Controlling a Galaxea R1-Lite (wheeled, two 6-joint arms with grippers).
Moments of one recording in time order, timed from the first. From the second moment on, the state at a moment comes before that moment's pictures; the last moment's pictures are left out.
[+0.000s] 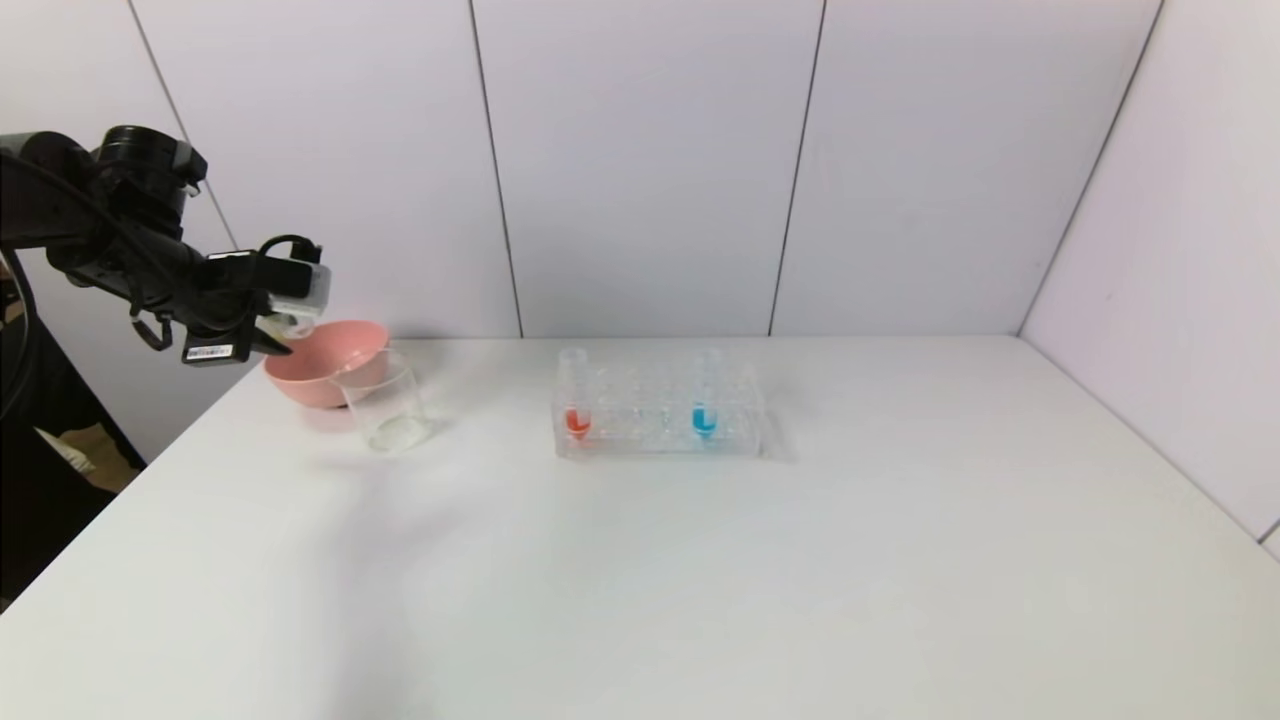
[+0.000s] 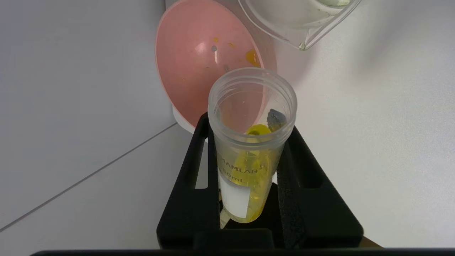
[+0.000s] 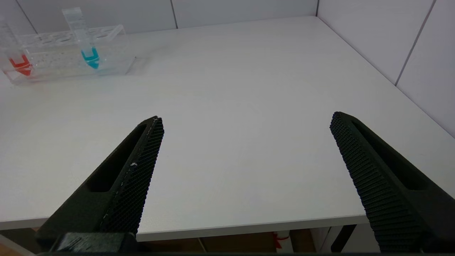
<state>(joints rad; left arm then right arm) 0.19 2.09 -2.00 0.73 -0.18 1.60 0.00 0.00 0.00 0.00 -0.04 0.10</state>
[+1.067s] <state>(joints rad) 0.16 2.08 -2.00 0.74 -0.12 1.56 0.00 0.00 0.00 0.00 -0.04 0.10</state>
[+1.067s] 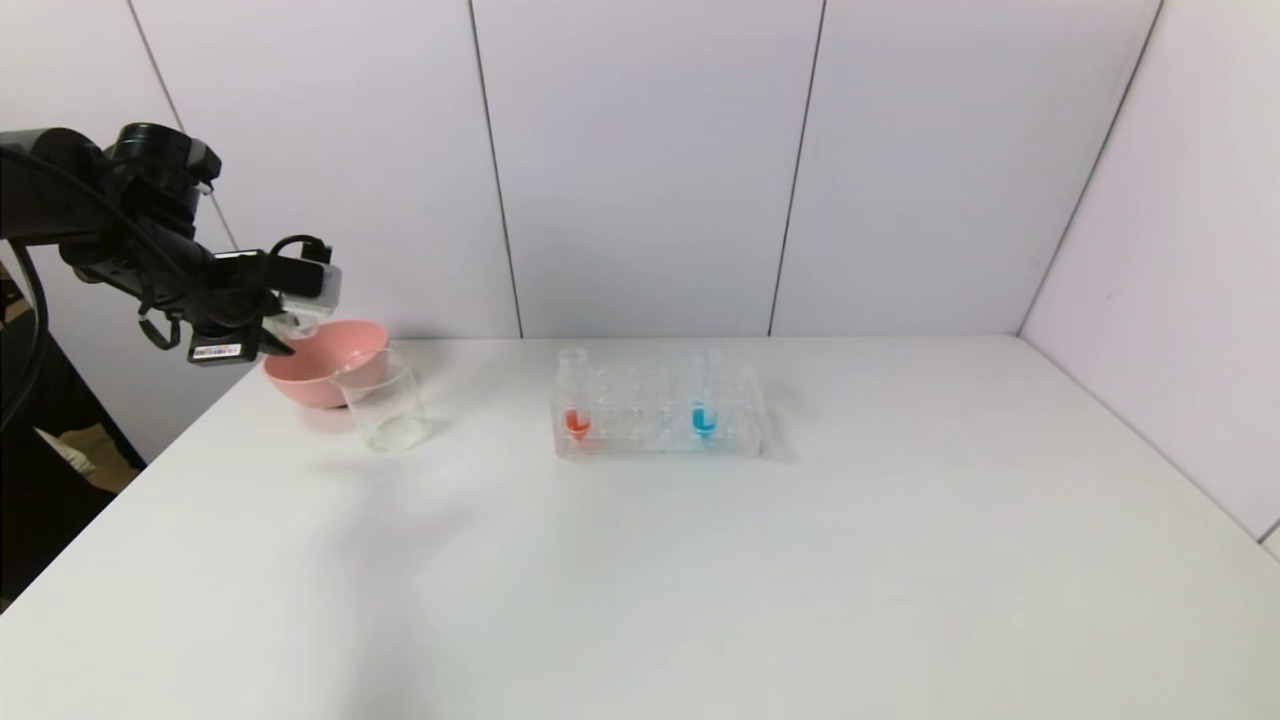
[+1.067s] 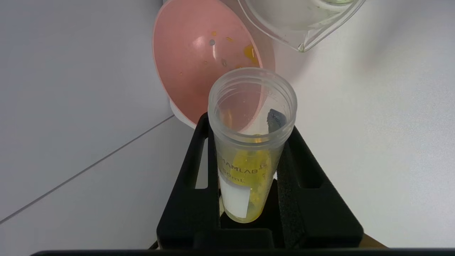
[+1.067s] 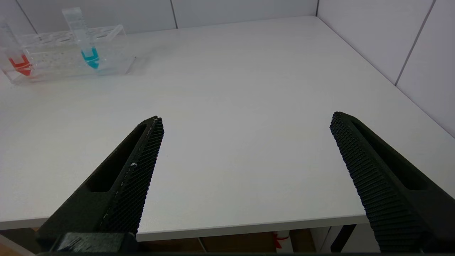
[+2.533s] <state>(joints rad) 0.14 2.06 -2.00 0.81 0.00 1.51 0.00 0.00 0.00 0.00 -0.04 0.10</state>
